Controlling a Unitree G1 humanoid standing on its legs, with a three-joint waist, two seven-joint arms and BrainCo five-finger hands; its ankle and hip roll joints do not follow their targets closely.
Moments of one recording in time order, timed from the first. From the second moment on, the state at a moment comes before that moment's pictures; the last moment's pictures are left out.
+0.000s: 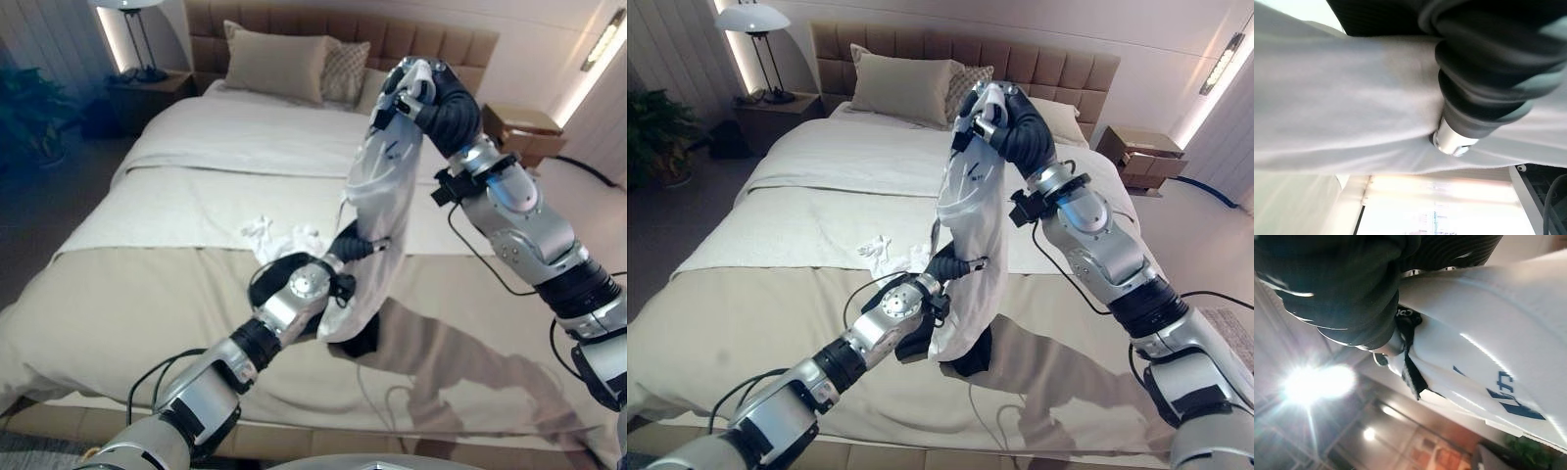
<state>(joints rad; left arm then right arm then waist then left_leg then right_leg) -0.63 0.18 -0.72 0.50 -0.54 -0.10 0.06 -0.80 -0.79 0.49 0.00 0.84 -0.18 -0.01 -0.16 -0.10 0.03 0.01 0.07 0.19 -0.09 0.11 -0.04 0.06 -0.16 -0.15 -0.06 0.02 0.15</state>
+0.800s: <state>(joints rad) -0.08 0.45 -0.29 0.01 -0.53 -0.18 -0.10 -0.32 -0.82 0.22 -0.09 0.86 -0.19 0.09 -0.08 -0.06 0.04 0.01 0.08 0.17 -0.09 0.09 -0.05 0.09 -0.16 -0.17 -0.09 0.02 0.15</state>
